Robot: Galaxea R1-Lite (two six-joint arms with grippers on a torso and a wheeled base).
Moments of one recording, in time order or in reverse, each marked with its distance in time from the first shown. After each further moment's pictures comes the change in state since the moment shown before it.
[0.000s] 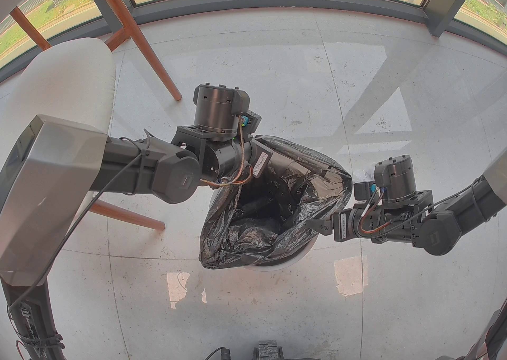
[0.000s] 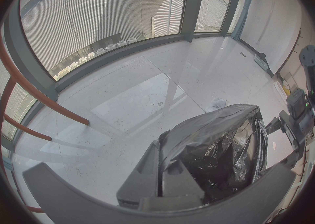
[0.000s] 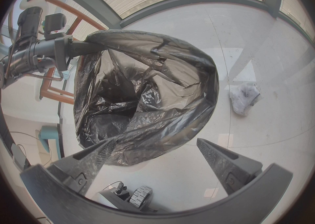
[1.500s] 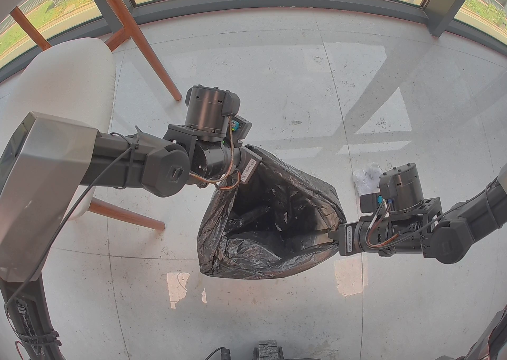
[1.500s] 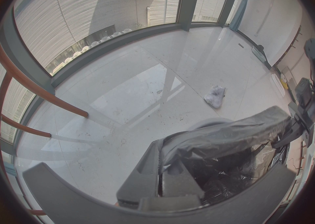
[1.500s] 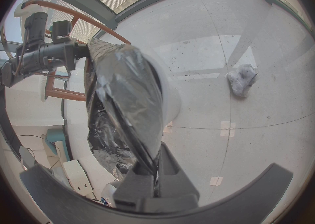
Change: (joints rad) left arm 0.034 -0.018 0.004 0.115 -0.033 0.017; right arm 0.035 -0.075 0.074 0.078 0.009 0.097
